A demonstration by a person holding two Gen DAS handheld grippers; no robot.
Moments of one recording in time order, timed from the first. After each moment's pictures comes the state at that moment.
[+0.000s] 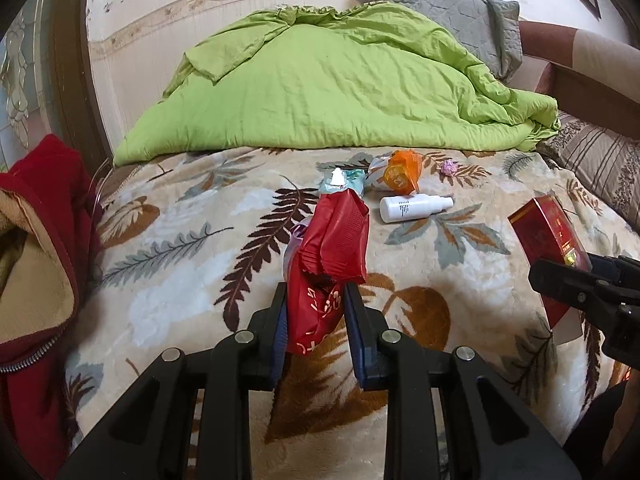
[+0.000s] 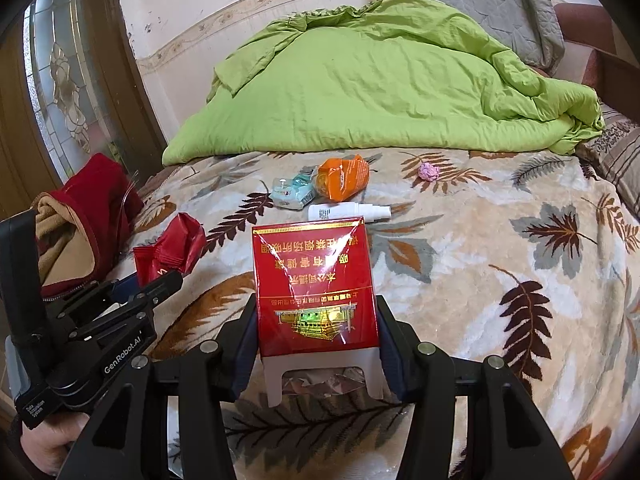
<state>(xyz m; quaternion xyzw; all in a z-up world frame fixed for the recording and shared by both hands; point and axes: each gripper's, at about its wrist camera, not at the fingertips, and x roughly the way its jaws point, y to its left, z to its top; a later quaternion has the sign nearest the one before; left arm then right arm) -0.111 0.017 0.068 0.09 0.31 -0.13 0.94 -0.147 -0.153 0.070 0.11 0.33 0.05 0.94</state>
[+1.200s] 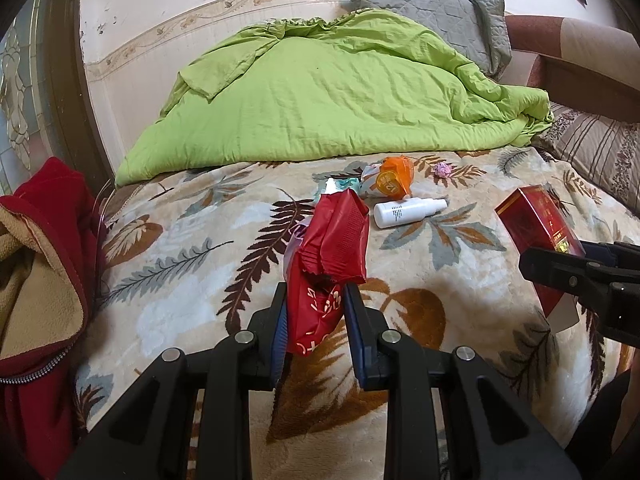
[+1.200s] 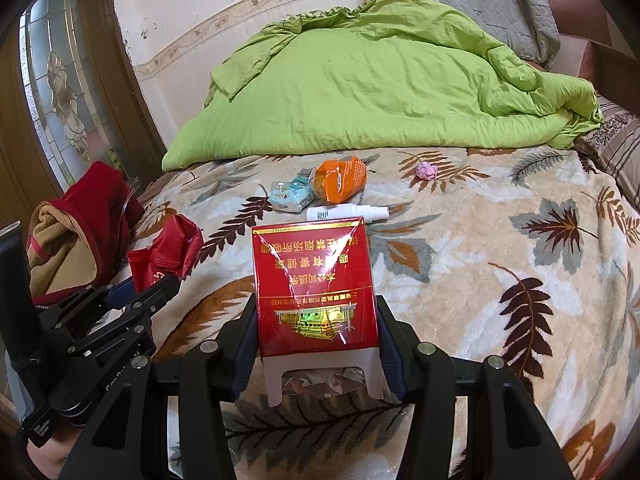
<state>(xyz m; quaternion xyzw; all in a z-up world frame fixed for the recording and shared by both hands) -0.120 0.011 0.071 0.11 0.30 -0.13 0.94 -0.148 -0.156 0.071 0.12 0.33 0.05 0.94</state>
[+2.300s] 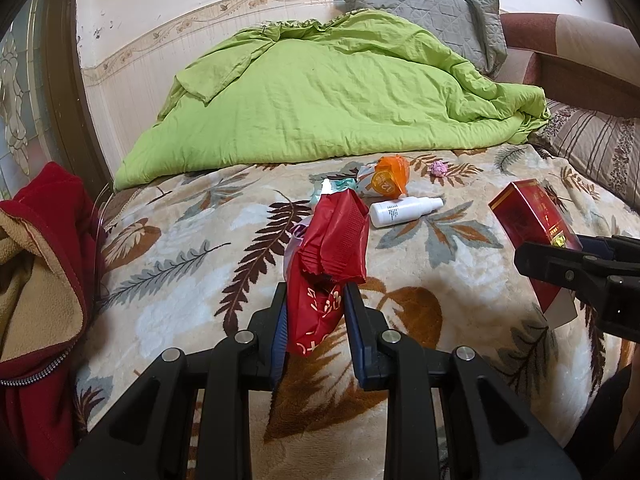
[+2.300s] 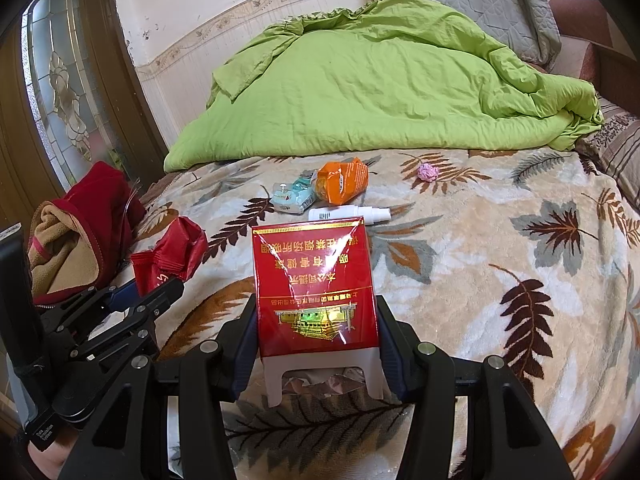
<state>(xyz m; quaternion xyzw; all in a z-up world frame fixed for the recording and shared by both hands) -0.123 0.008 0.072 0.11 0.29 -0.13 0.94 -0.148 -0.155 0.071 0.12 0.33 0.05 0.94</state>
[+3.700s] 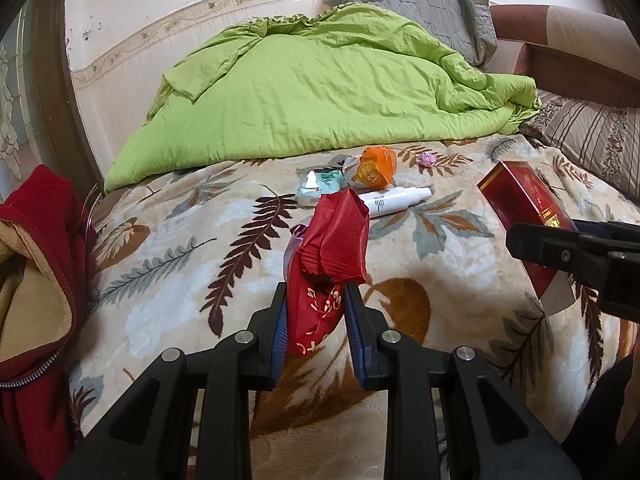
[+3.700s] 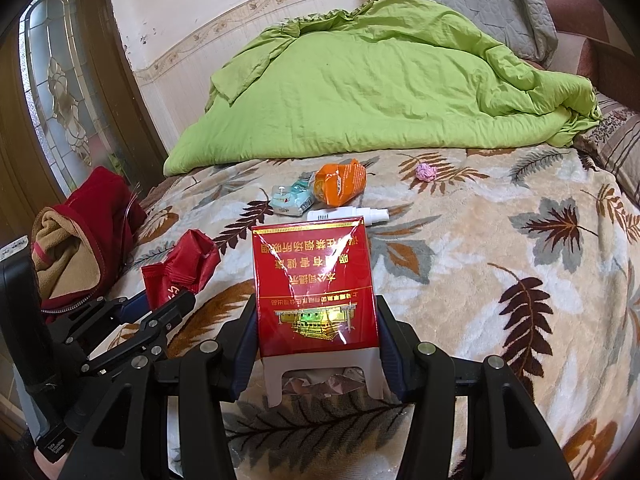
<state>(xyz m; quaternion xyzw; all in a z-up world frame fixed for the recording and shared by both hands) -0.125 -0.003 0.066 0.12 0.30 -0.14 0.94 -0.148 -0.157 0.074 0.13 0.33 0.05 0.94</state>
